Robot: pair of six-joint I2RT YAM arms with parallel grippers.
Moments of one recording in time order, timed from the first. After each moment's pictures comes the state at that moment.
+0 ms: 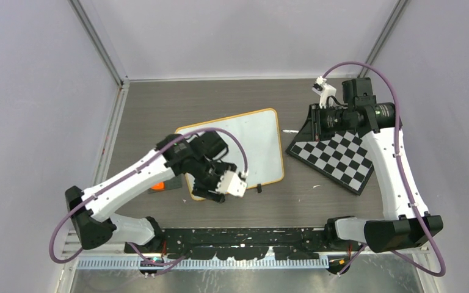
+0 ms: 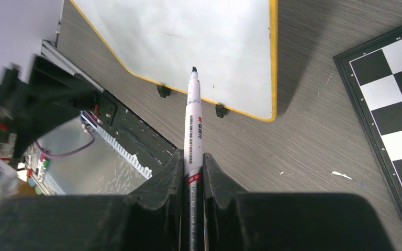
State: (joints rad) left arm -0.90 1.29 1.38 -1.26 0.37 0.93; right arm 0.13 1.27 1.53 -1.20 -0.65 0.04
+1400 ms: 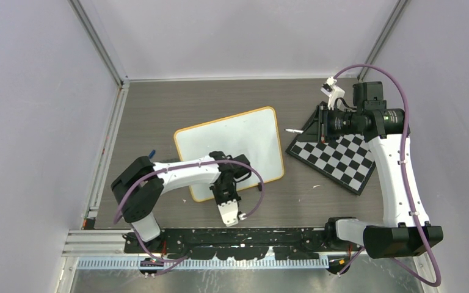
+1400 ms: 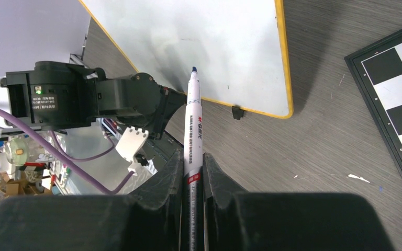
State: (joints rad) left arm -1.00 1.68 1.08 -0.98 0.23 1.82; right arm 0.03 1.22 1.49 -1.19 -0.75 0.06
